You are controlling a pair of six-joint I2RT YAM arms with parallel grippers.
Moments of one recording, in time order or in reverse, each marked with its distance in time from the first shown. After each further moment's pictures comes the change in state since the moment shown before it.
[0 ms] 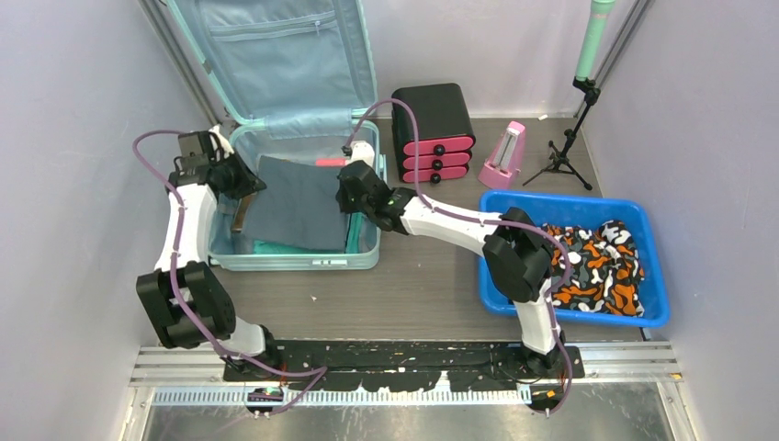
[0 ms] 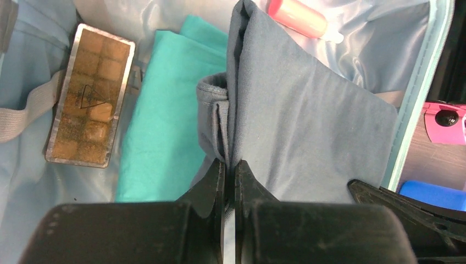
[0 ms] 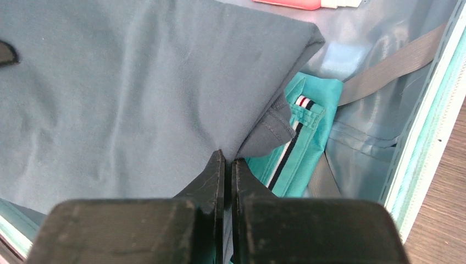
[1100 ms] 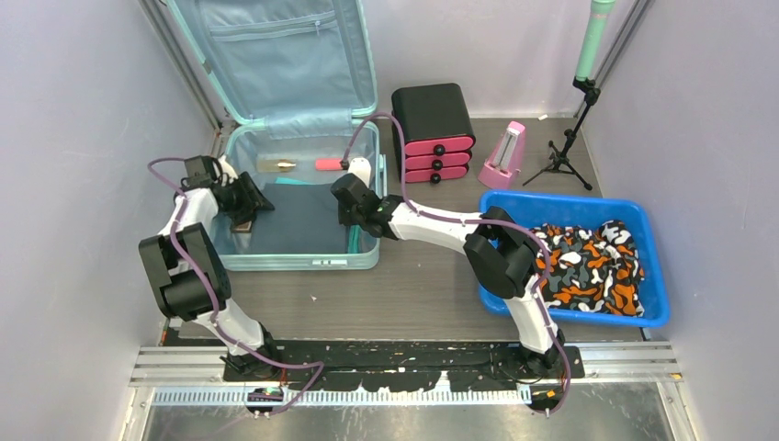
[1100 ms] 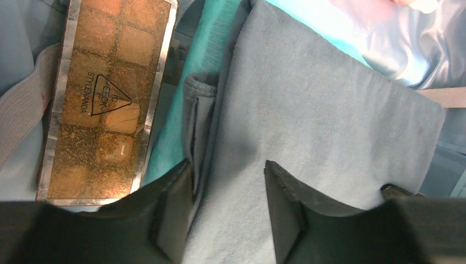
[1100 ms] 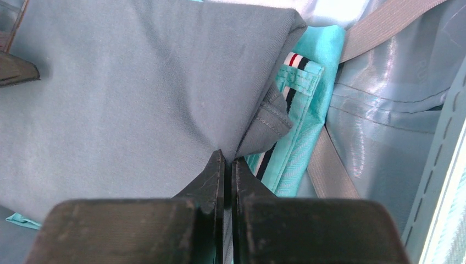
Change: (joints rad) left arm 0.087 0.193 -0.135 0.131 0.098 0.077; right arm 0.019 0.095 0.029 -0.079 0.045 0.073
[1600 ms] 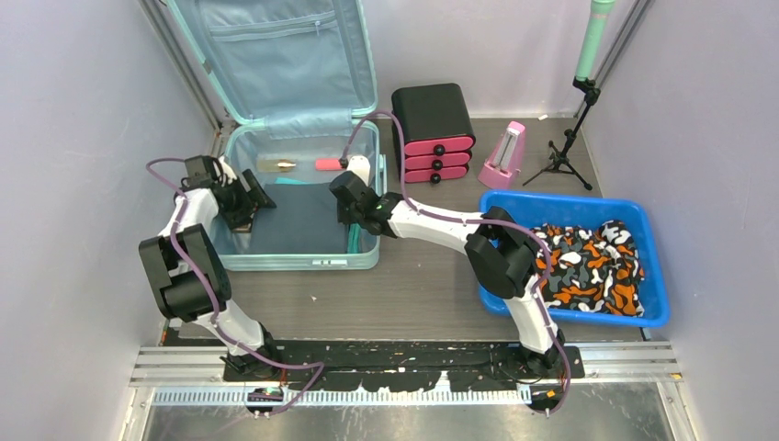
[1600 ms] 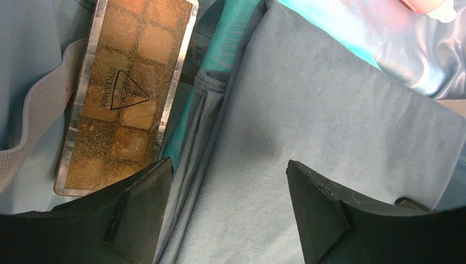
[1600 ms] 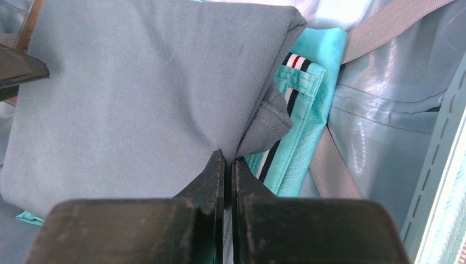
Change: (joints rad) left arm -0.001 -0.011 -0.002 -0.006 -0.059 -0.012; right arm 0.001 0.002 0.034 -0.040 -0.004 0.011
